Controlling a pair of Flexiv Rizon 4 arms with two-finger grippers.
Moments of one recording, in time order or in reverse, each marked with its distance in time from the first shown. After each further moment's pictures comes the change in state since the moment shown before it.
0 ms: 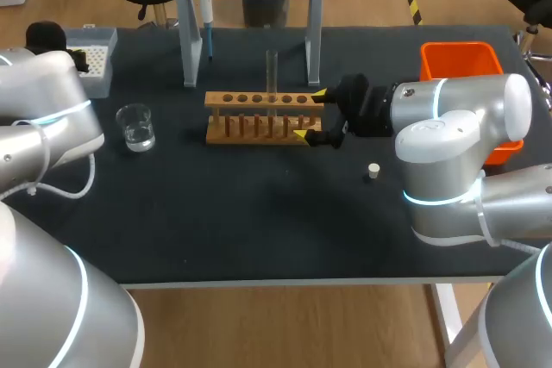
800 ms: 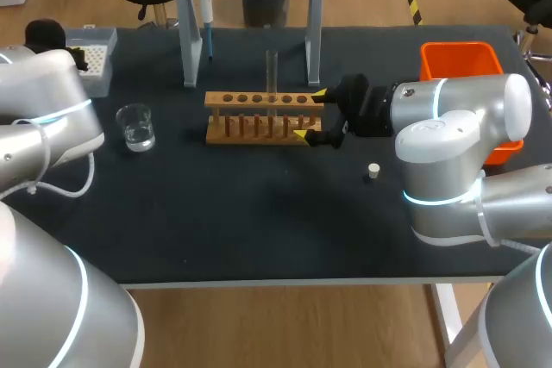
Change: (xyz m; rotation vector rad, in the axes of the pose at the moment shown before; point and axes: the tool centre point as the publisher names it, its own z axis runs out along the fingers) left arm -0.003 -0.005 -0.001 0.002 -0.013 0.018; right arm 0.000 0.000 0.000 0.000 0.000 0.000
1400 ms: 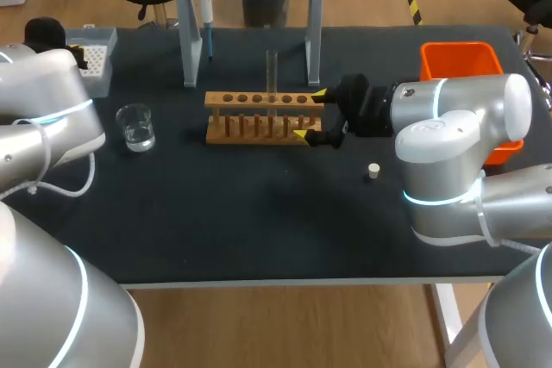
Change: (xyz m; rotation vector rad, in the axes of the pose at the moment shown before) left arm 0.001 -0.005 -0.005 0.004 -0.012 0.010; right arm 0.000 0.000 0.000 0.000 0.000 0.000
